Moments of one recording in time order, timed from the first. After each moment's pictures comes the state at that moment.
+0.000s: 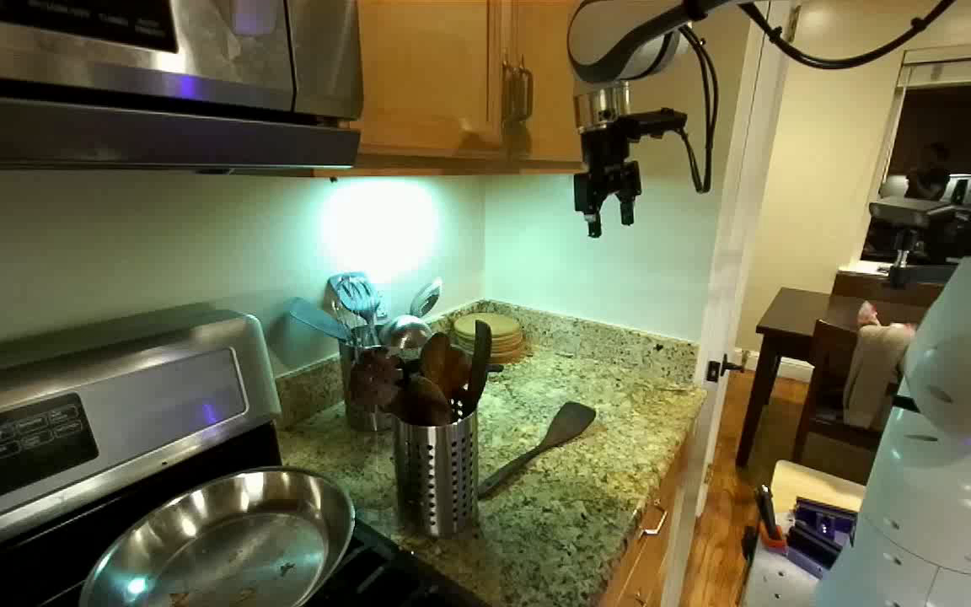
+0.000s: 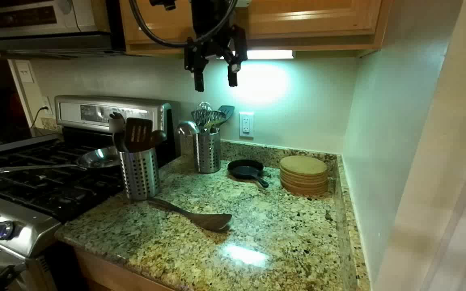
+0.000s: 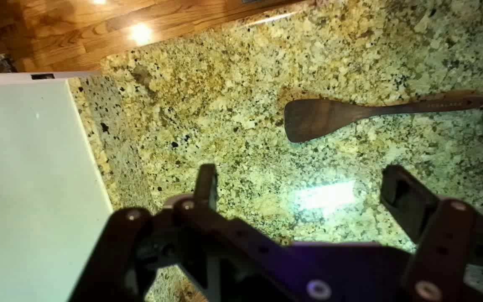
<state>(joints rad) -0.18 -0.20 -0.16 -1.98 -0.19 1.71 -0.07</state>
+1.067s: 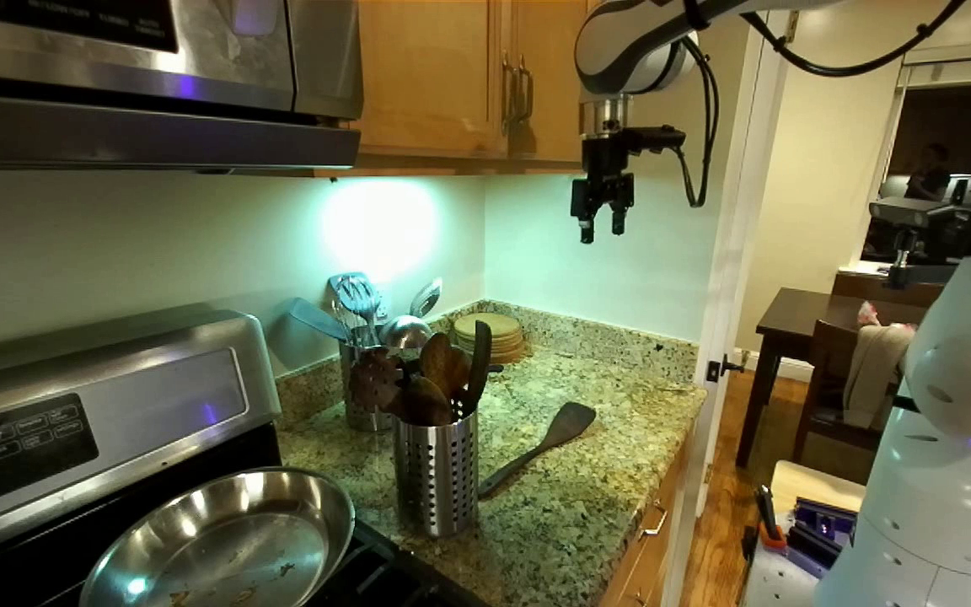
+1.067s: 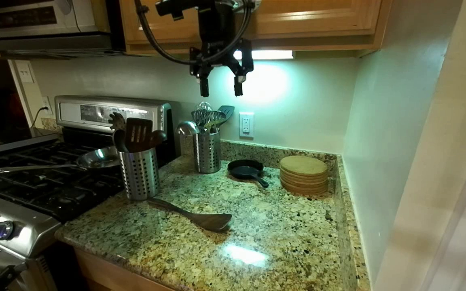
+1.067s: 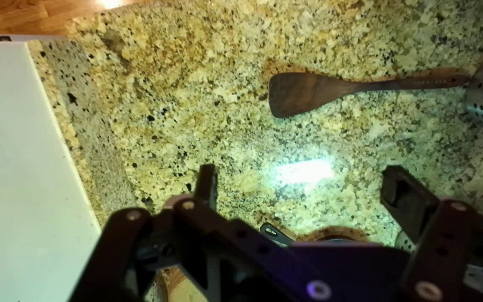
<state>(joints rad) -0.18 -0.20 -0.20 -2.04 -0.11 1.85 -0.16</state>
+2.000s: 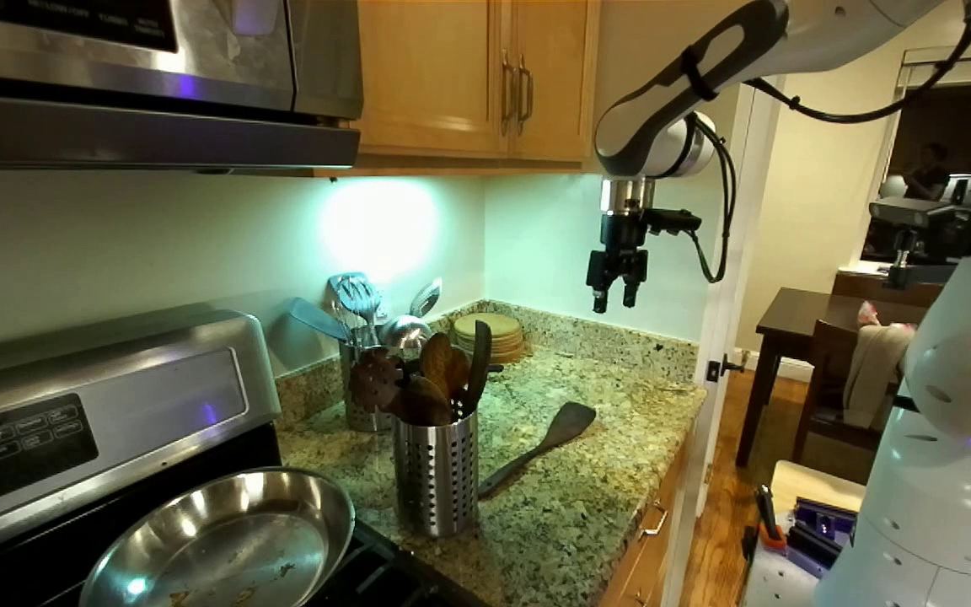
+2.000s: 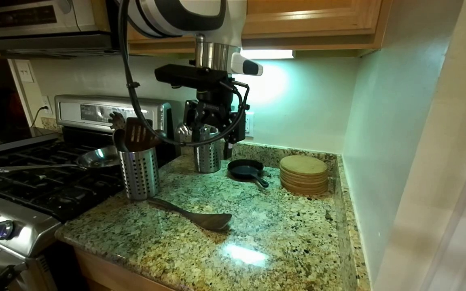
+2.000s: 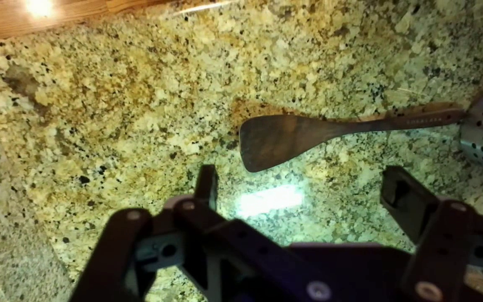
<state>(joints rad) -0.19 -0.19 -0.28 -2.33 0.02 2.09 -0.28</state>
